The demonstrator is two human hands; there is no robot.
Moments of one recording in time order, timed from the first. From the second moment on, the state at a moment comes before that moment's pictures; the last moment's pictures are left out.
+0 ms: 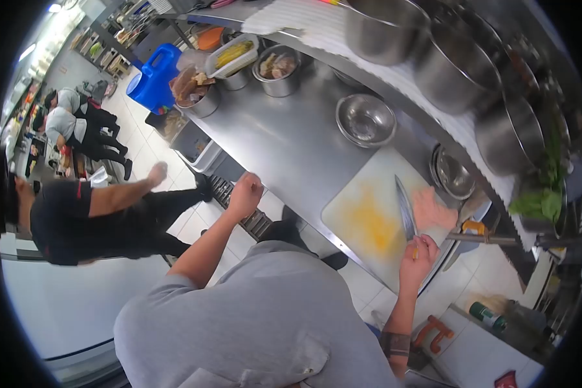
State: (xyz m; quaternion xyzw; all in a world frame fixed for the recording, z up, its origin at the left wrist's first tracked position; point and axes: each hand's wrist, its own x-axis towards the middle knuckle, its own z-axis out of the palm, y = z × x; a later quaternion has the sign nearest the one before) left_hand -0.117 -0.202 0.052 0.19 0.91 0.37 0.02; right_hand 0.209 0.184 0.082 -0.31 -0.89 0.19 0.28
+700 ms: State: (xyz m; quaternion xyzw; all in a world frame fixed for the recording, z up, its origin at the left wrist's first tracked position) left_hand -0.826 -0.183 0.083 0.02 0.88 0.46 0.09; right_hand -0.027 -0.061 0.091 -0.42 -0.82 0.33 0.19
